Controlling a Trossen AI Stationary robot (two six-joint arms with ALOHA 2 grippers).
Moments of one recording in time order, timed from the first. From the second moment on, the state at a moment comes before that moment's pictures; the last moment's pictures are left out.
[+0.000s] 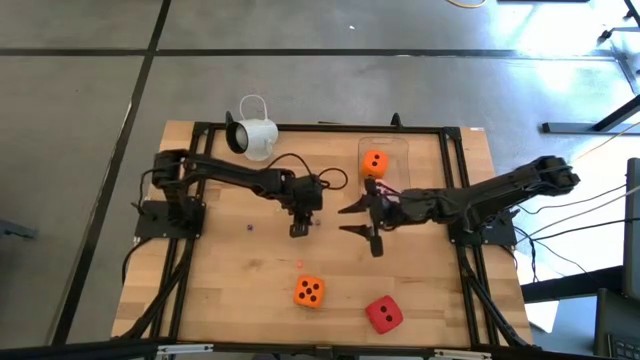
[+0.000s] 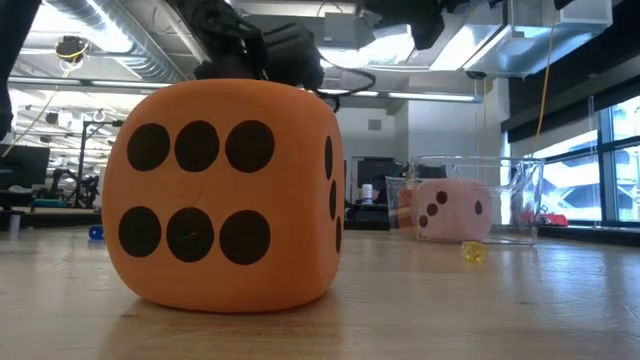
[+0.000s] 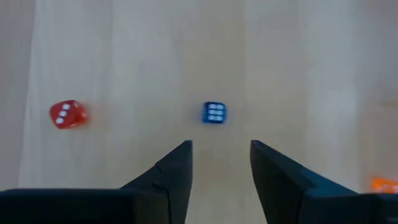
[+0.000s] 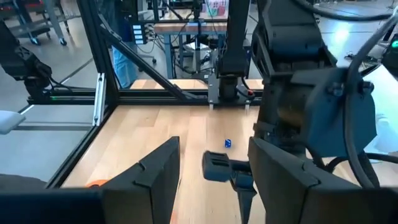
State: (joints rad) left arm 0.17 1.77 1.10 -0.36 0.20 0.02; right arm 0.25 1.27 0.78 0.29 0.17 0.08
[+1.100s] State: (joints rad) left arm 0.14 1.79 1.10 -0.25 0.12 0.03; right arm 0.25 1.24 0.76 0.29 0.17 0.08
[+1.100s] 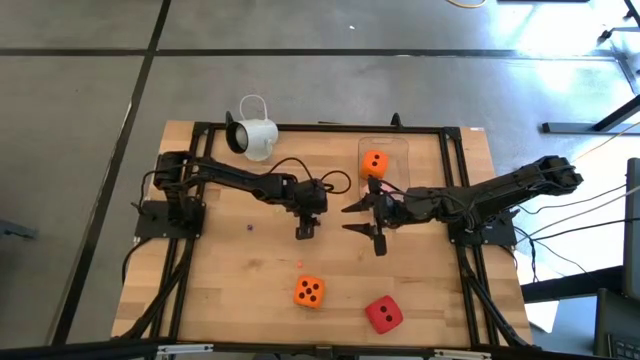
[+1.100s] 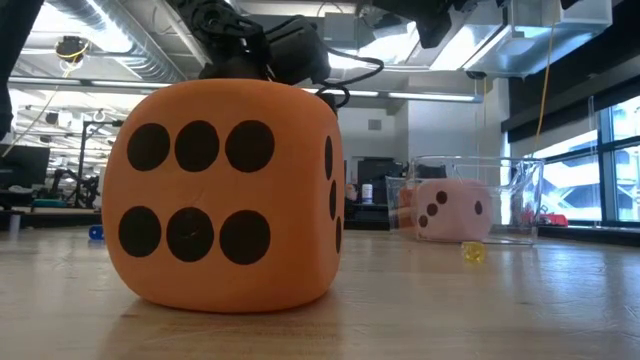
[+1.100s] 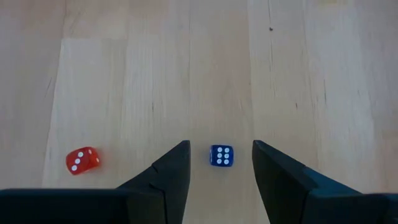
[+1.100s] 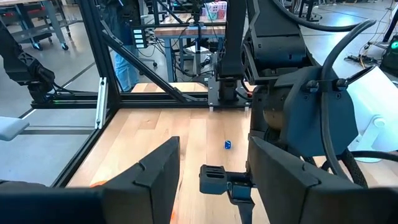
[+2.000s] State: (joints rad) left arm 0.12 1.88 1.10 -0.22 0.08 0.01; right arm 0.25 1.24 0.76 0.28 0.16 0.07
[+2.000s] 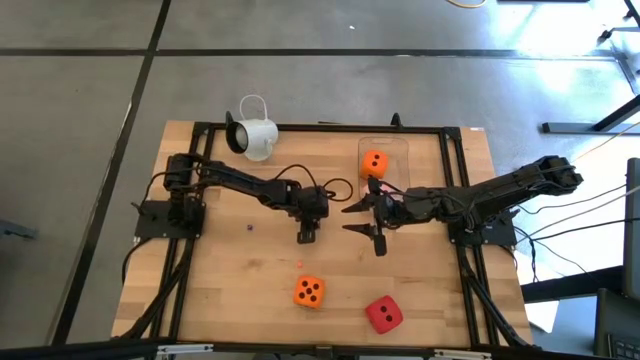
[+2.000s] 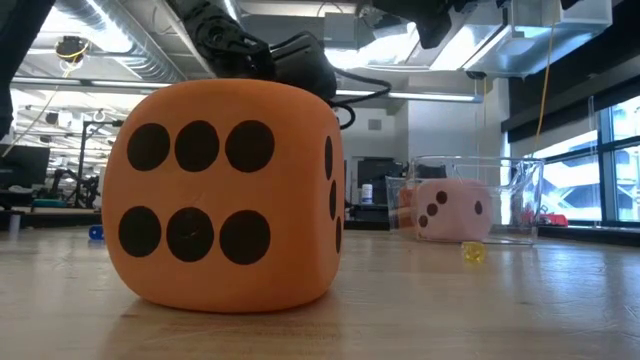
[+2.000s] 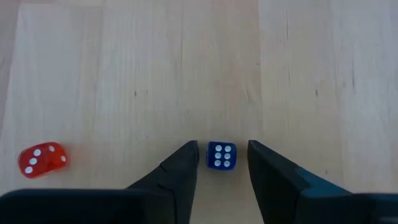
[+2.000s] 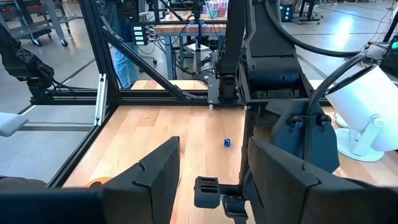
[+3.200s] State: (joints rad) left arm 0.06 1.69 1.10 -0.06 -0.27 0.22; right arm 0.25 1.07 0.76 0.25 0.33 0.07
